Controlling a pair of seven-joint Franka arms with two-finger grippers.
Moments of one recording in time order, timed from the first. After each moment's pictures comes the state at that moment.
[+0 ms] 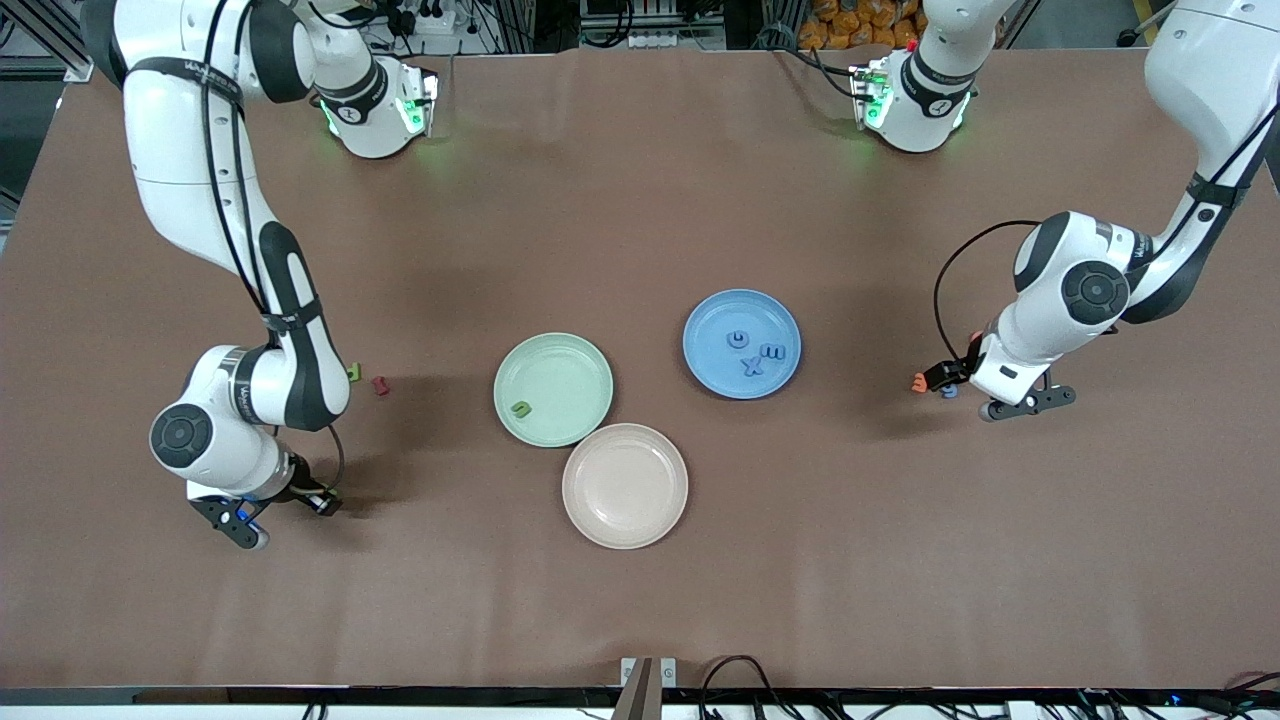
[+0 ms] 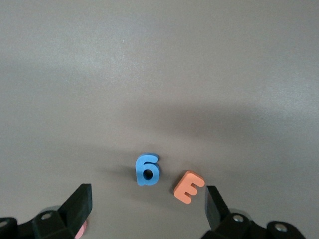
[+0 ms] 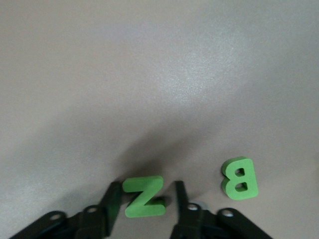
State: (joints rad) left arm 0.71 0.47 -0.76 -2.18 0.55 2.44 -0.65; right arm 0.23 0.84 -0.26 -1.53 0.21 2.40 0.51
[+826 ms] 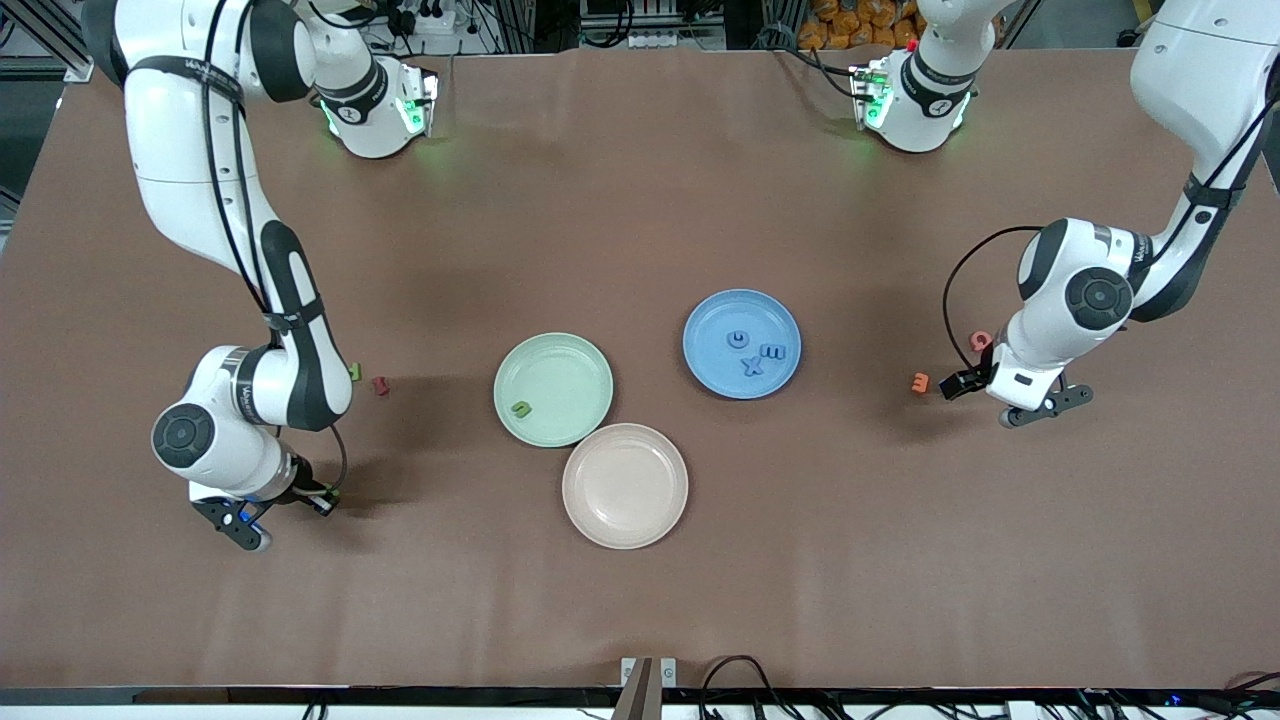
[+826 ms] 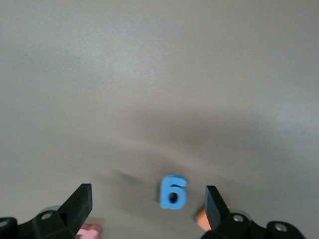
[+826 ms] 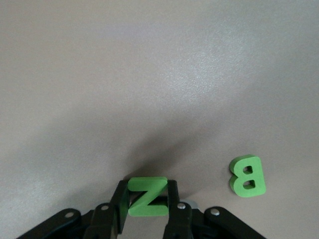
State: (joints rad) left arm 0.49 0.44 -0.50 -2.18 0.45 2.53 -0.68; right arm 0.23 0.84 -0.26 -1.53 0.21 2.40 0.50
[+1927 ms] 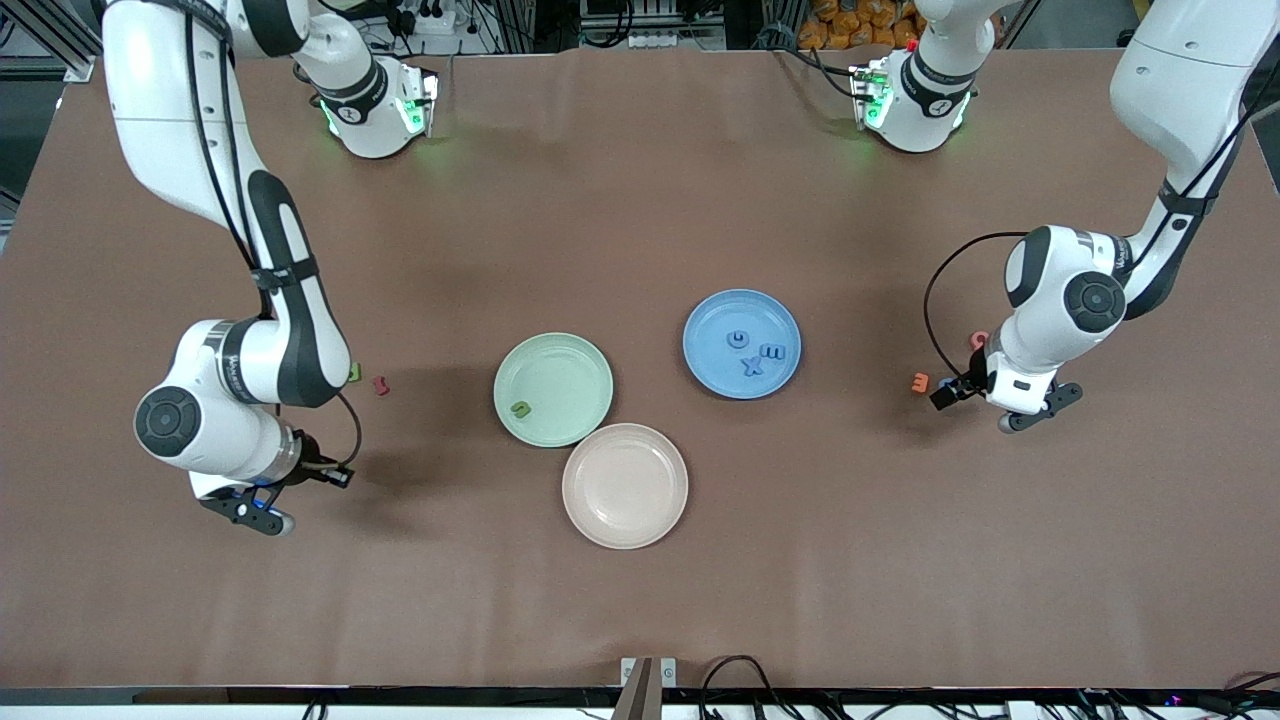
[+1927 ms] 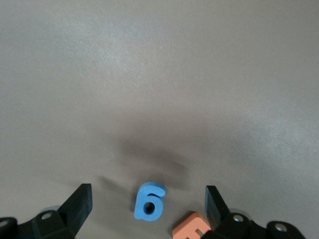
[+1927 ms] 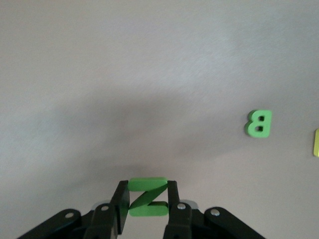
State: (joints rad) left arm 0.36 0.46 -0.37 -2.19 0.32 2.63 -0.71; right arm 0.28 0.68 -0.25 -1.57 0.21 2.20 0.32
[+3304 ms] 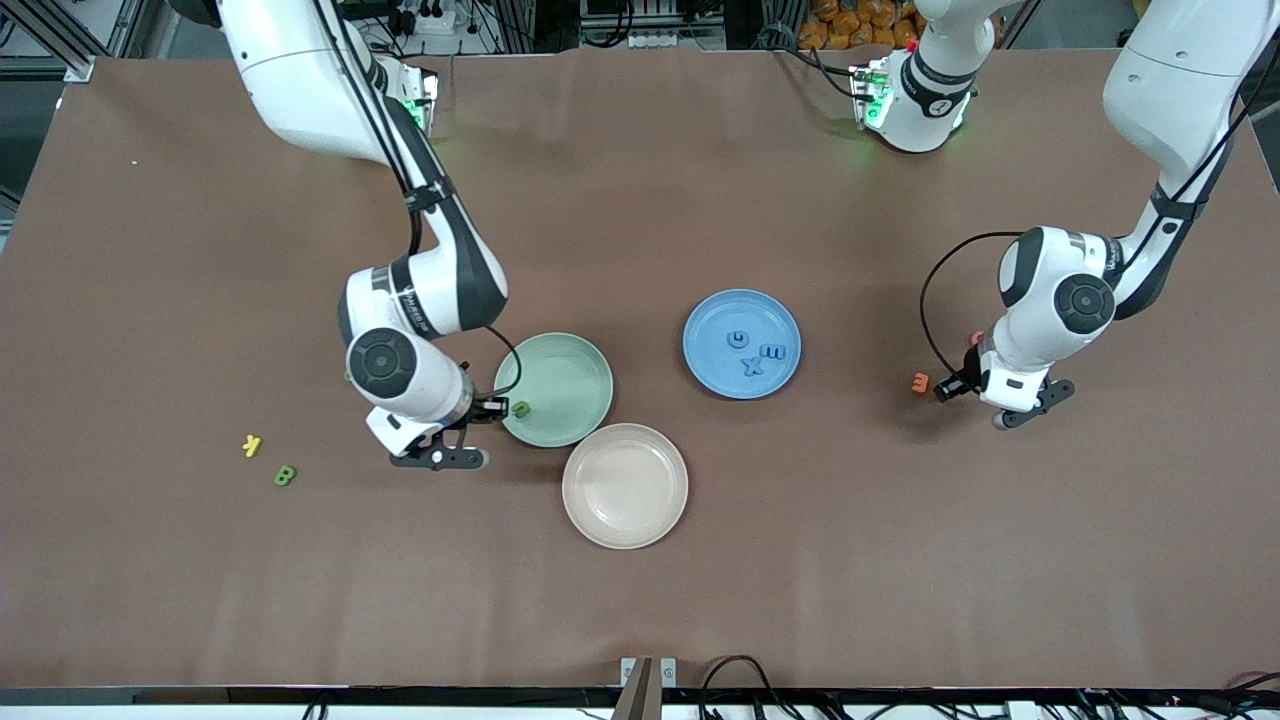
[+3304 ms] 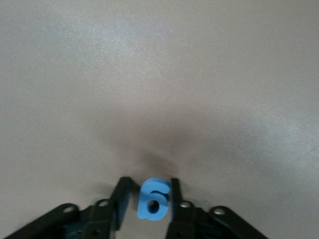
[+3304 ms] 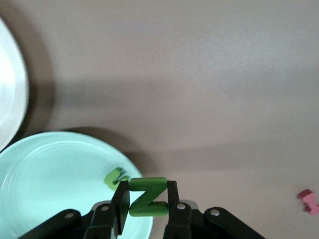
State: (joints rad) left arm 0.33 0.47 -0.34 -2.21 0.32 2.65 -0.73; right arm 0.61 0.64 -0.24 -1.59 0.21 2.12 0.31
